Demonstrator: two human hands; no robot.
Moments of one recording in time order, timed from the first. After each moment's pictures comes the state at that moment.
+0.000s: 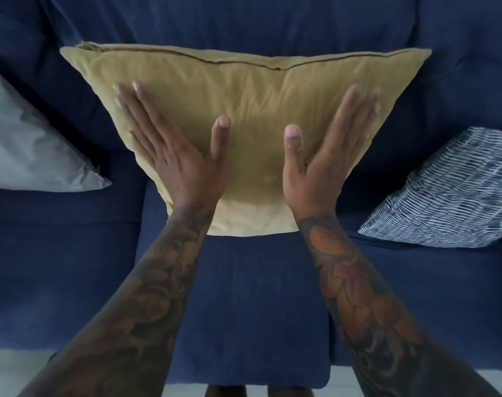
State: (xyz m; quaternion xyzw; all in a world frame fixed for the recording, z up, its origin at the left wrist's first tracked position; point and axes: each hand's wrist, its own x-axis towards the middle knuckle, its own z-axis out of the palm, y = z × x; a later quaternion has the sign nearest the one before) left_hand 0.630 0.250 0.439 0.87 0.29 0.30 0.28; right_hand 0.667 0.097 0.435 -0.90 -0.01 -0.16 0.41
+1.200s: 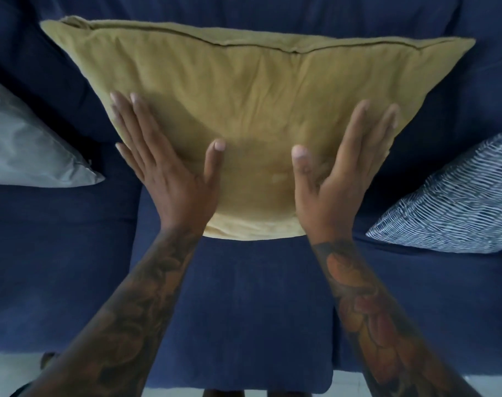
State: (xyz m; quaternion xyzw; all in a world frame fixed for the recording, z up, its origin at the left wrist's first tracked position) left_hand 0.610 0.268 0.413 0.88 0.29 0.24 0.29; right_hand 0.657 0.086 0.409 -0.93 -0.01 -0.13 0.35
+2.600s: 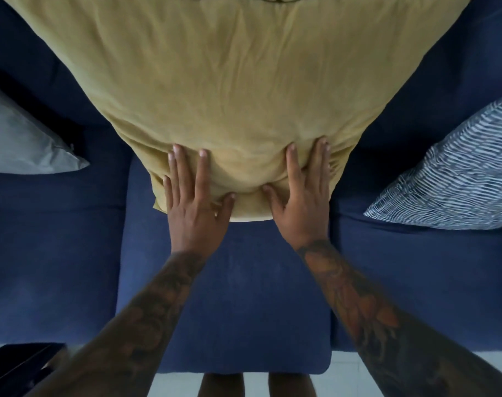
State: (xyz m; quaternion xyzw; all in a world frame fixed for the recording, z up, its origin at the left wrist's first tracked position) left_hand 0.534 0.237 0.321 0.96 0.17 0.07 0.22; right_hand 0.606 0.053 0.309 -0.95 -0.15 -0.03 0.27
